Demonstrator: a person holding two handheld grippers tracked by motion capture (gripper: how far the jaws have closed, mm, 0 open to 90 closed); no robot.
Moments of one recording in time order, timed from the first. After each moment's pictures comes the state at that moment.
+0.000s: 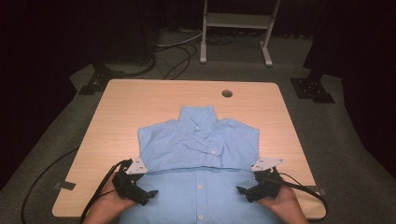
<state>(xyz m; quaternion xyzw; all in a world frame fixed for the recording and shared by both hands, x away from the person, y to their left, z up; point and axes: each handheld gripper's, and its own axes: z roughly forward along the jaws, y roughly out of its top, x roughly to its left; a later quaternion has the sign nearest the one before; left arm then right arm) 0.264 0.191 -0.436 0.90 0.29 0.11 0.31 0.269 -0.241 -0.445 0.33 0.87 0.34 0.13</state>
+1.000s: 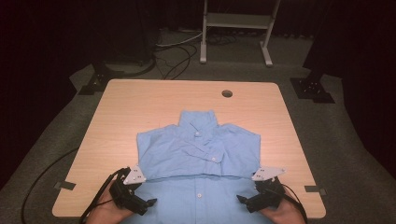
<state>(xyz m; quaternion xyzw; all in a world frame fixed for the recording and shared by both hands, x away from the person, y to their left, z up) 0.241 0.192 -0.435 0.90 0.29 0.11 0.32 0.243 -0.239 -0.445 0.33 0.87 0.34 0.13</state>
